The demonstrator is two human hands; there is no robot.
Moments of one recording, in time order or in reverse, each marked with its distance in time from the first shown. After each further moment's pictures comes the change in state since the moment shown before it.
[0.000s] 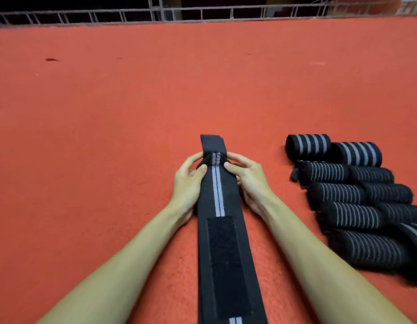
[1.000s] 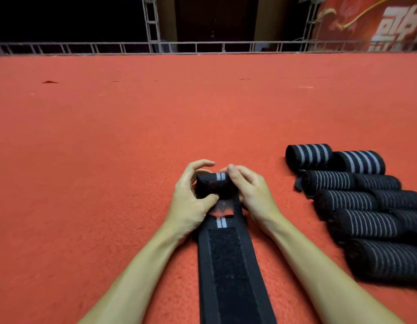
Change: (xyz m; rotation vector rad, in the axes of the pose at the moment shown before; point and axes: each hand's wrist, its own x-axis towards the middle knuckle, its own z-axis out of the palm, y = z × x) left_hand -0.011 -0.010 -0.012 0.161 -0.188 0.420; right_hand -0.005 0.023 -0.005 -0.241 -0.058 -0.307
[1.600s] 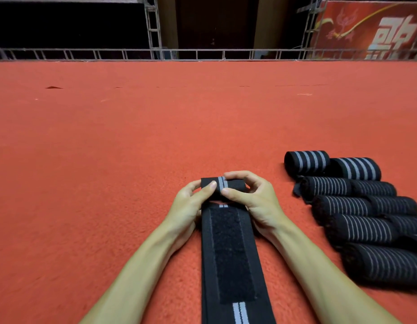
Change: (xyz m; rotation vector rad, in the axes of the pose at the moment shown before) left_hand 0.002 -0.003 -0.003 -0.410 -0.060 -0.476; right_hand -0.006 0.000 -0.009 0.162 -0.005 0.037
